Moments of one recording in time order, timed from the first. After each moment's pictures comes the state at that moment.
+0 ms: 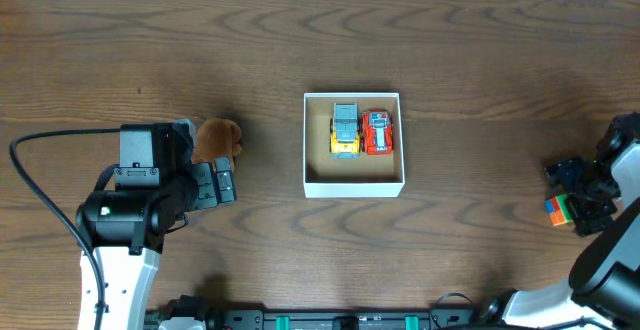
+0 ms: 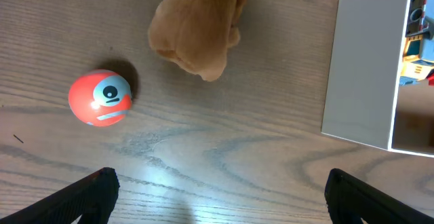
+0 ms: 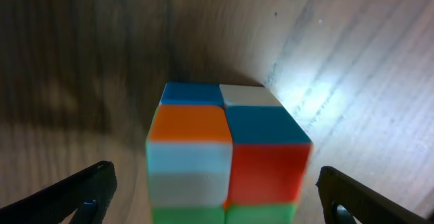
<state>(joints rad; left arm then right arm) -0.02 1.01 1.00 -1.09 0.08 -0.20 -0.59 1.74 1.04 -0.90 0.12 0.72</state>
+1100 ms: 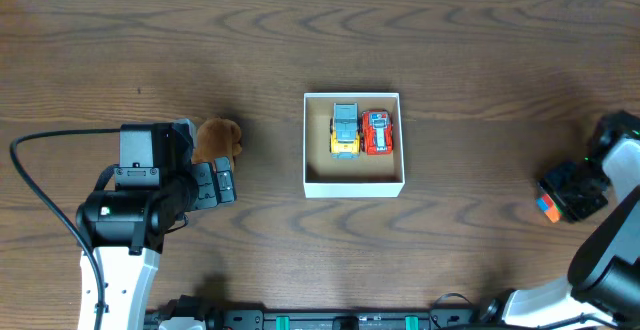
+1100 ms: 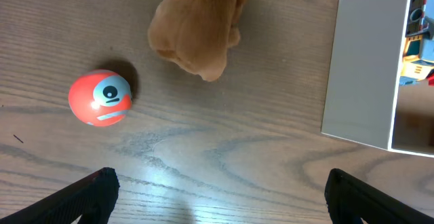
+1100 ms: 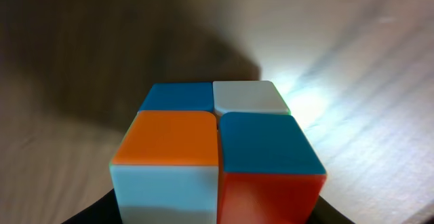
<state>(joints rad) -0.02 1.01 1.00 -1.09 0.08 -0.20 -0.52 1.73 1.04 -0.92 0.08 0.53</state>
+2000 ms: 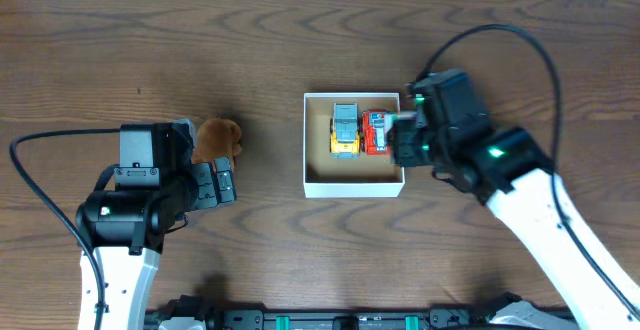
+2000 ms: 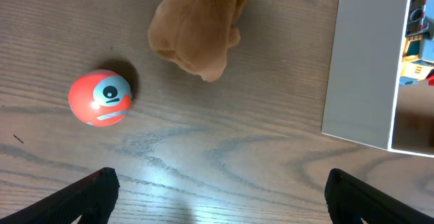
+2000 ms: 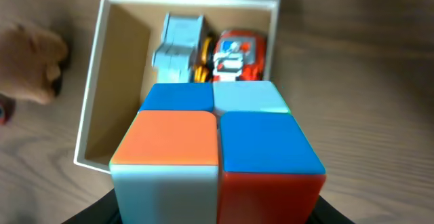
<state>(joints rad) -0.02 1.01 1.00 -1.09 0.08 -0.20 0.50 1.36 1.23 -0.90 -0.01 0.45</state>
